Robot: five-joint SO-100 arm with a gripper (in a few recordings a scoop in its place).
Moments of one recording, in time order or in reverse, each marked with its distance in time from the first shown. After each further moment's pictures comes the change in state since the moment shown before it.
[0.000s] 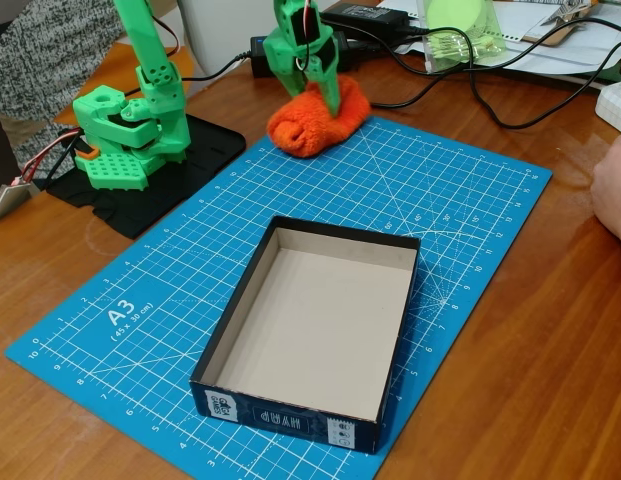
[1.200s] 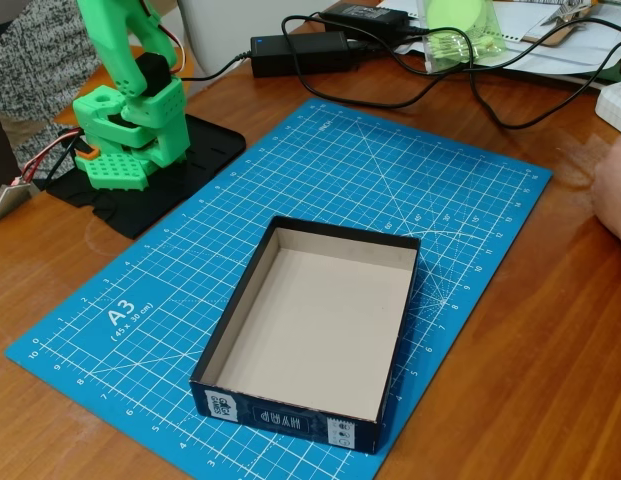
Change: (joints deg) arm 46.3 9.3 -58.1 8.2 -57.7
